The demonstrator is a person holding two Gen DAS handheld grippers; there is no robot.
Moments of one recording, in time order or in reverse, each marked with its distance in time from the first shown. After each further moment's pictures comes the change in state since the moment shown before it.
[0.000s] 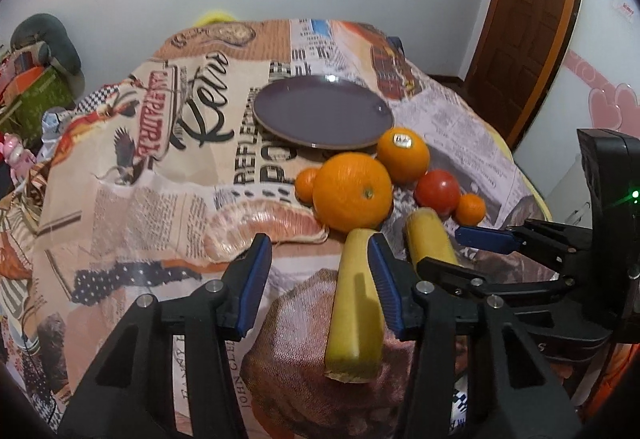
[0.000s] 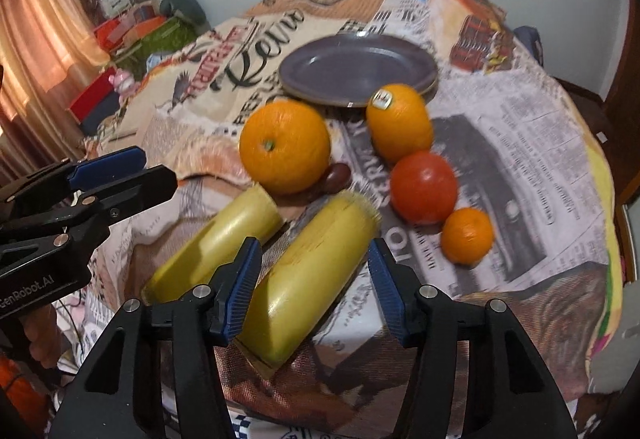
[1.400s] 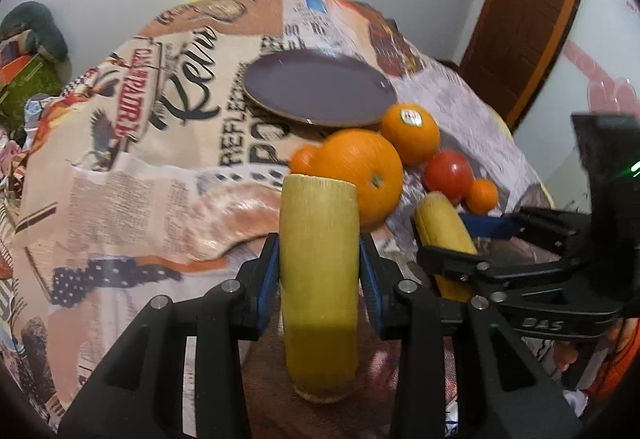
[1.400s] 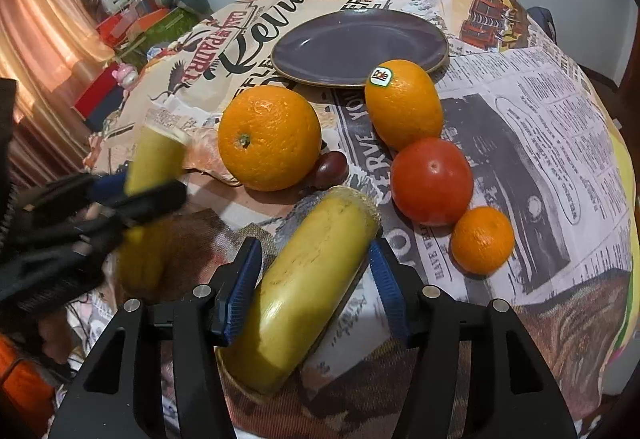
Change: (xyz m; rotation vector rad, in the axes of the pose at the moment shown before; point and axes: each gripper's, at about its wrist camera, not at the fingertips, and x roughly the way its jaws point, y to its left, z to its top) left arm 0.027 0.008 -0.001 -0.008 0.048 -0.036; right arm 0.023 -0.016 0.009 0.019 0.051 0.060
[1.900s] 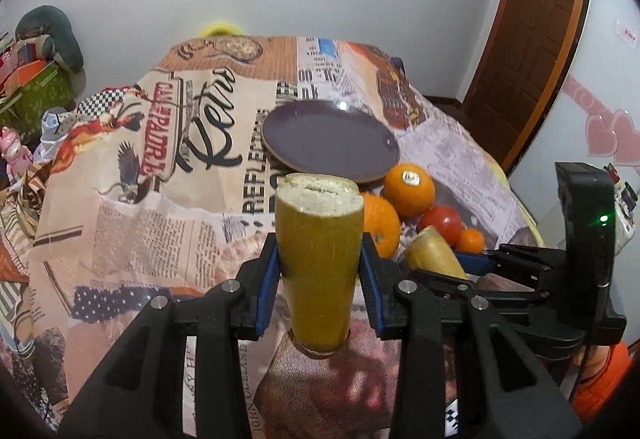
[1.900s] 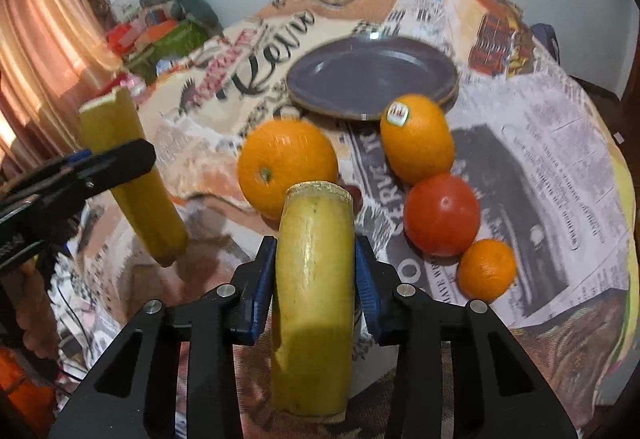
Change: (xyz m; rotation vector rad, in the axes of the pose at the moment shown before) left arm -0.040 0.006 0.020 -0.038 -0.128 0.008; right arm -0.019 0.006 0.006 -0.009 -0.088 0.021
